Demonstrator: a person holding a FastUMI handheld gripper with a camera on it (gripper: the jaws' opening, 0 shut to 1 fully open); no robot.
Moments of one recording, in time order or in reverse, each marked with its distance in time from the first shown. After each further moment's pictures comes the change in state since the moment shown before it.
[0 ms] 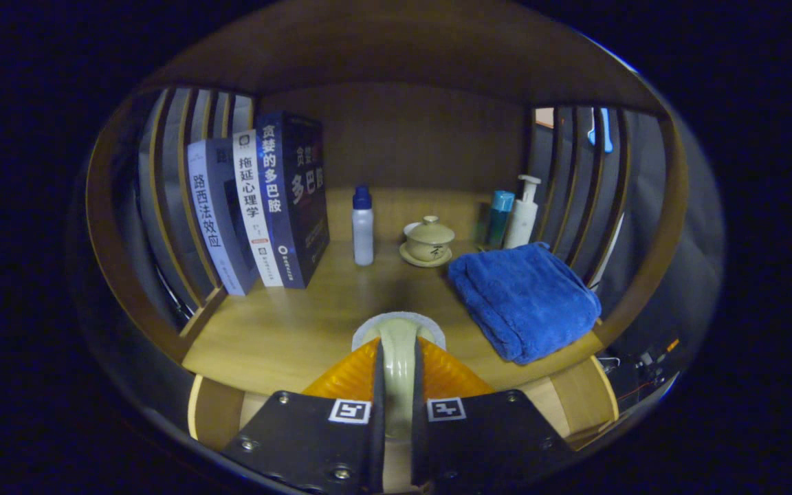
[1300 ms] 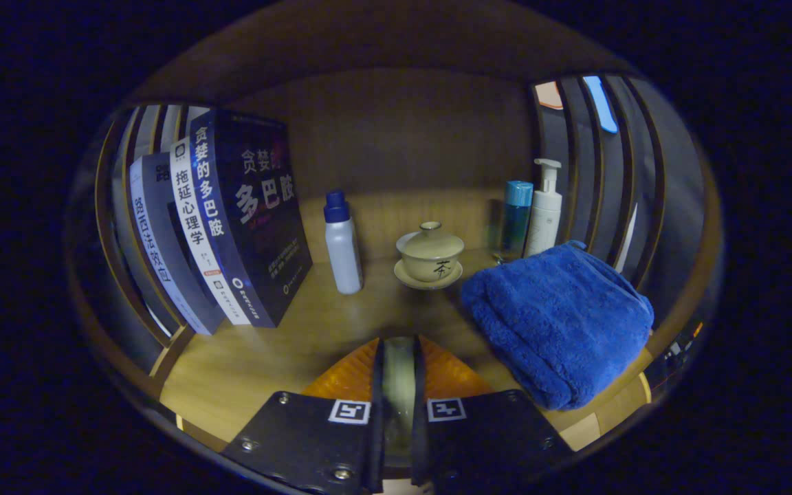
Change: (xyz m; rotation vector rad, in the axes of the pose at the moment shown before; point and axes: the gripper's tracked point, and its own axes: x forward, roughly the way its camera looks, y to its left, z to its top) arm 0.090 -0.004 0.026 0.109 -0.080 0.048
